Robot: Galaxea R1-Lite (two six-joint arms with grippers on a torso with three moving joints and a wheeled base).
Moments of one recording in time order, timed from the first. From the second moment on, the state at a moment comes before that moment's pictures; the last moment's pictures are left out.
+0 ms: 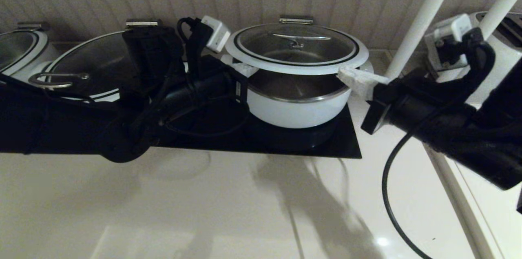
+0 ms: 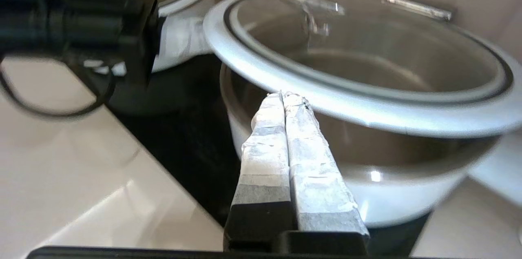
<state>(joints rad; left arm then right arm) -0.50 1.84 -1.15 -0.78 -0.25 0.14 0.63 1.51 -0.72 -1.01 0.03 -0.15</state>
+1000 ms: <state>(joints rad) -0.49 1.84 -1.14 -0.78 -0.23 0.14 0.63 1.47 -0.55 -1.01 0.03 -0.10</state>
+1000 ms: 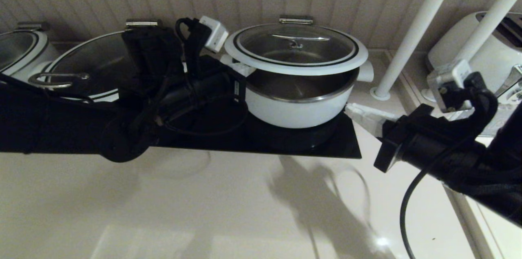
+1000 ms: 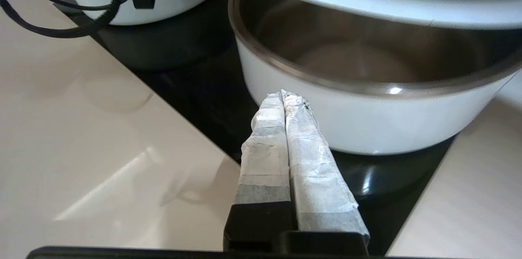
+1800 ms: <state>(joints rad) -0.49 1.85 -1.14 -0.78 -0.24 0.14 0.55 1.66 -0.67 -1.01 0.03 -0.09</state>
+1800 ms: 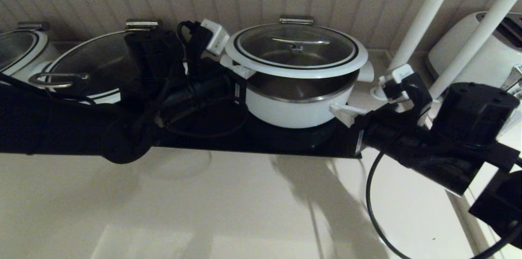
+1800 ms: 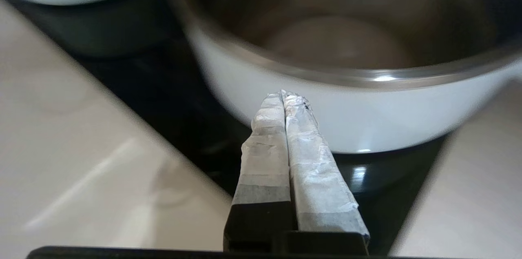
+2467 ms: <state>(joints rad) -0.49 1.86 -1.14 -0.78 -0.23 0.14 0.46 1.74 -0.81 -1.02 0.03 -0.12</state>
